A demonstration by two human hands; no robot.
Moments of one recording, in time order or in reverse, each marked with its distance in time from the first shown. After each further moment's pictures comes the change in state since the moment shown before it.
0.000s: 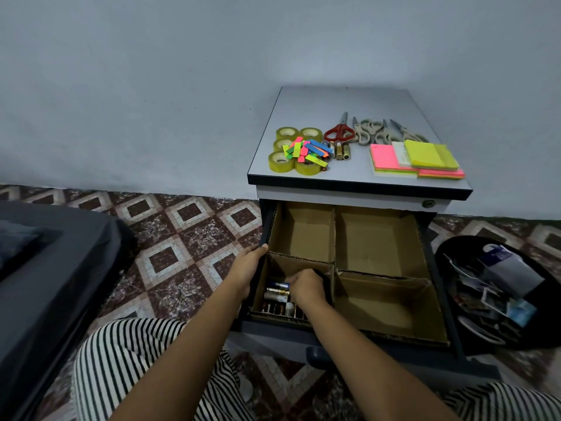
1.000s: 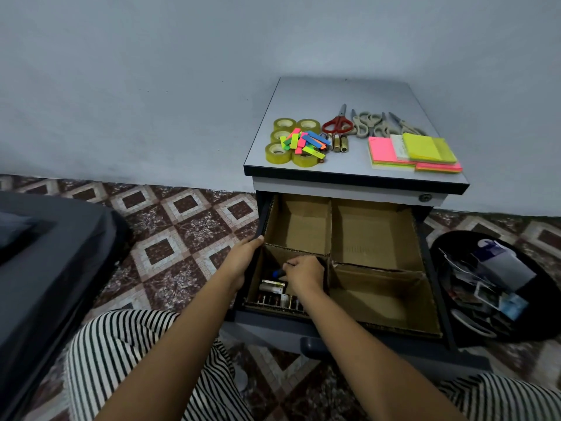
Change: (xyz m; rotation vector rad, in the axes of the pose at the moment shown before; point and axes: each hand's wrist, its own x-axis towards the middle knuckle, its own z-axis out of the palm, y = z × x) left_hand -0.001 0.006 0.001 0.043 -0.011 -0.023; right_hand -0.010 -0.008 -0.011 0.174 0.125 -0.030
